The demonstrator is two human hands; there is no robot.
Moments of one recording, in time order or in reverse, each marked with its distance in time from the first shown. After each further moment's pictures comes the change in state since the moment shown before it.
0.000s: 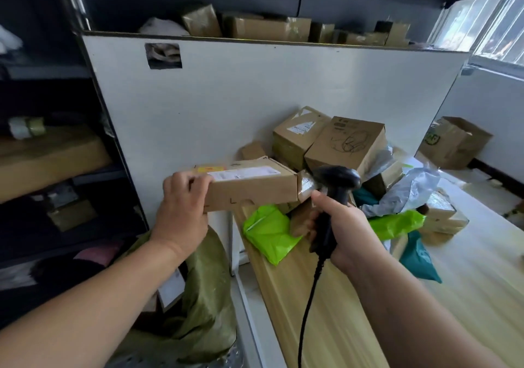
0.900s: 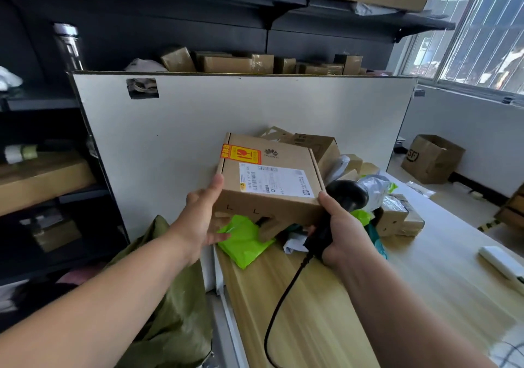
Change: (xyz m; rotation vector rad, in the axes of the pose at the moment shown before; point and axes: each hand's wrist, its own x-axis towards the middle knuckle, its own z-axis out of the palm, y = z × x) left_hand -0.015 0.137 -0.029 -1.248 -0.358 -0.805; right_hand -0.040 -0.033 -0.088 0.281 0.214 0.048
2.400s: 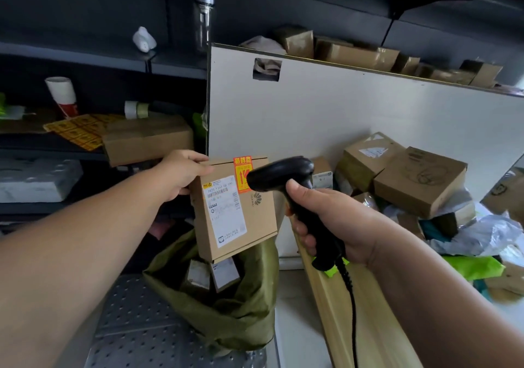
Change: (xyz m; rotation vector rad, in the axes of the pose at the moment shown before) left_hand 0.062 0.050 -0.289 0.280 0.355 -0.035; right_hand -0.090 0.095 0.209 -0.917 -0.961 0.092
